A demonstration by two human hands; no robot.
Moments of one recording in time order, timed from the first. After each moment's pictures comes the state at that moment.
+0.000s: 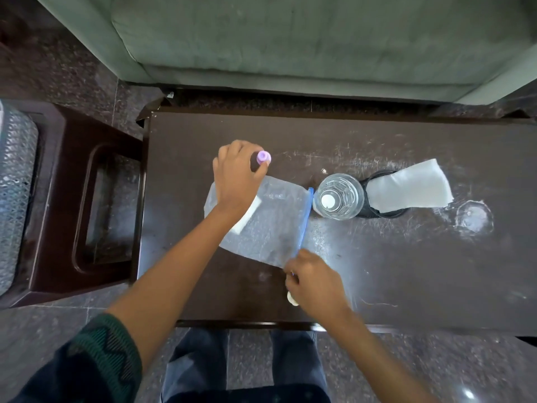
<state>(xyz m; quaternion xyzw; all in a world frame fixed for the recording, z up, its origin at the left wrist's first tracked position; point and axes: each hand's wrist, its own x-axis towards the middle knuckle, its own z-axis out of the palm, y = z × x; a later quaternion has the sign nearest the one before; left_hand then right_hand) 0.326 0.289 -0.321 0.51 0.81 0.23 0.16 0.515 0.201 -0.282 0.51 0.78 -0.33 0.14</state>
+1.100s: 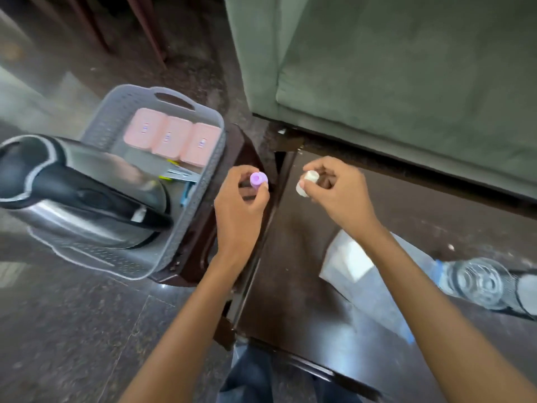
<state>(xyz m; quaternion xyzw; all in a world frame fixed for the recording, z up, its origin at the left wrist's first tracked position) 0.142 0.151 -0.212 0.24 0.79 0.54 0.17 0.243 0.270 -0.217 0.40 0.74 -0.50 -0.19</state>
